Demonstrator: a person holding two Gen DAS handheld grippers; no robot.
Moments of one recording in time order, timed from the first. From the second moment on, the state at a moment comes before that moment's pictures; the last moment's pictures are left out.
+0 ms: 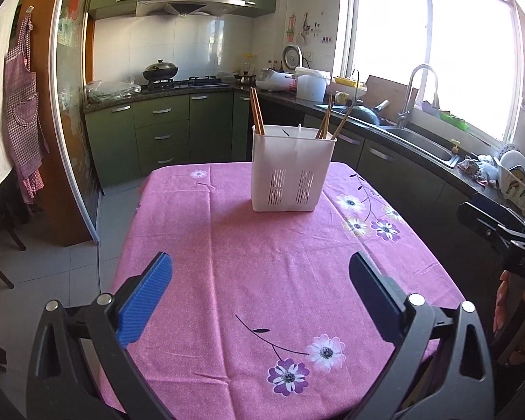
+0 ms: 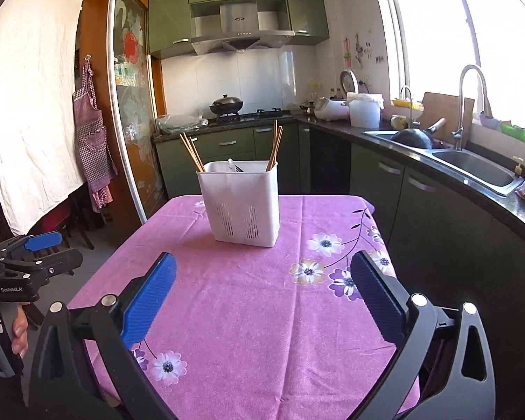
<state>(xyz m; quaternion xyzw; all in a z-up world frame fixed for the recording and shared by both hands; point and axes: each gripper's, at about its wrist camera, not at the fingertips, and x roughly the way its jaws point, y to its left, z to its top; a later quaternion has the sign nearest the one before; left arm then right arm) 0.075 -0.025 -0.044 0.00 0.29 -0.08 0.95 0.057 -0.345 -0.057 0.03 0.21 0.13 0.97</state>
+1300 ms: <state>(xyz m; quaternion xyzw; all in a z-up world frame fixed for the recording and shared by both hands) 0.025 -0.016 -0.031 0.00 0.26 -0.05 0.96 0.015 -0.324 -0.036 0.02 0.18 0.13 0.98</state>
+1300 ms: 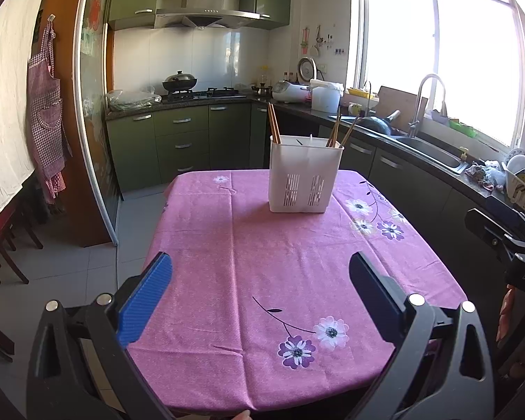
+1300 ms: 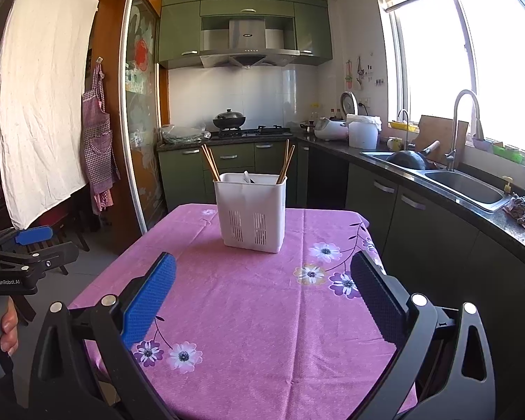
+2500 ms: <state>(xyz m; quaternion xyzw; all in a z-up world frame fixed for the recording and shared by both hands) 0.026 -0.011 -0.031 0.01 0.27 -0.04 0.96 0.018 -0.317 -0.043 0.01 0.19 0.13 0.97</state>
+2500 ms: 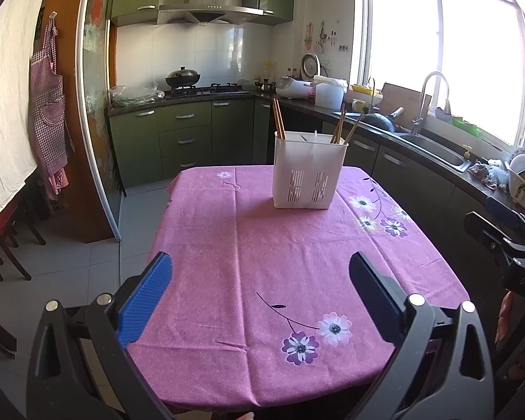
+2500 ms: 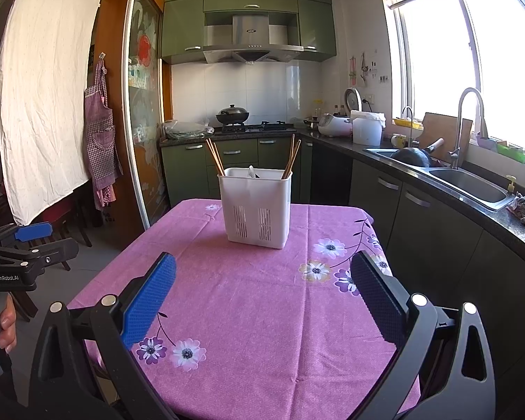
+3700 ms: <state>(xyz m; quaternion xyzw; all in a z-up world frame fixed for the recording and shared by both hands) 0.027 -0.007 -0.031 0.00 0.26 -0.03 0.96 0.029 -0.314 -0.050 0.01 0.20 0.14 0.97</state>
